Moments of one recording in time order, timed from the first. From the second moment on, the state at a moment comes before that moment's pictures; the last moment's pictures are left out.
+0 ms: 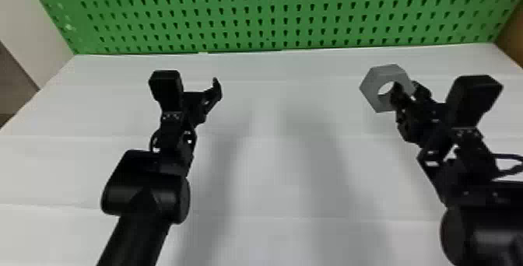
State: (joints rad) left arm -0.14 0.12 -0.08 -1.49 0.09 0.02 0.14; right arm 0.02 0.00 -0.01 -1.77 -0.03 0.21 0.09
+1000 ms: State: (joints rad) left arm -0.14 0.11 -0.08 -1.49 0.10 0.02 0.14; right arm 0.04 -0.01 -0.02 -1.75 -0.03 0.13 0.09
